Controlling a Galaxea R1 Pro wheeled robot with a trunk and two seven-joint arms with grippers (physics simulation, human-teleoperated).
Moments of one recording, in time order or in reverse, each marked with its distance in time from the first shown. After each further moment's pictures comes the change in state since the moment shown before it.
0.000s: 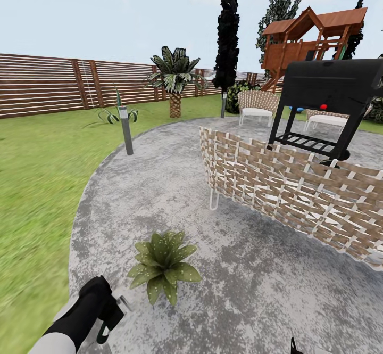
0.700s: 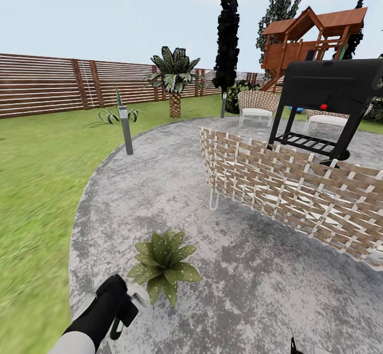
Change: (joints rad) left arm -0.005 -0.110 0.029 0.001 -0.003 0.071 0.118; right arm 0.000 0.000 -0.001 0.000 0.000 0.000 0.000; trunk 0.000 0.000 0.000
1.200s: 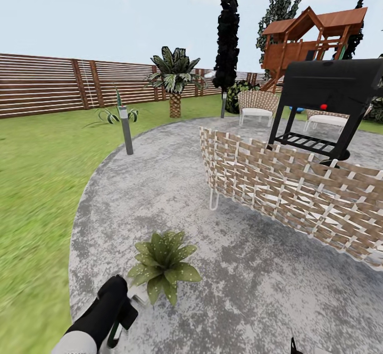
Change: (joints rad) left arm -0.004 -0.010 0.011 0.015 0.007 0.076 0.016; right arm 0.000 0.000 0.000 0.000 0.000 0.000 0.000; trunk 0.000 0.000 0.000
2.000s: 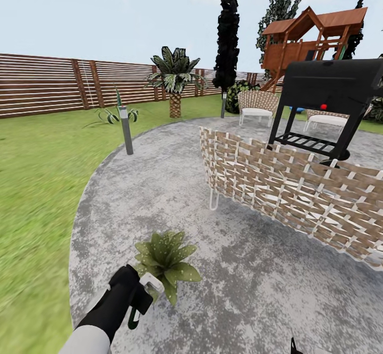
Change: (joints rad) left arm -0.012 -0.074 -0.004 -0.096 0.003 0.001 -0.040; right arm 0.000 0.000 0.000 0.000 0.000 0.000 0.000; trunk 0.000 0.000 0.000
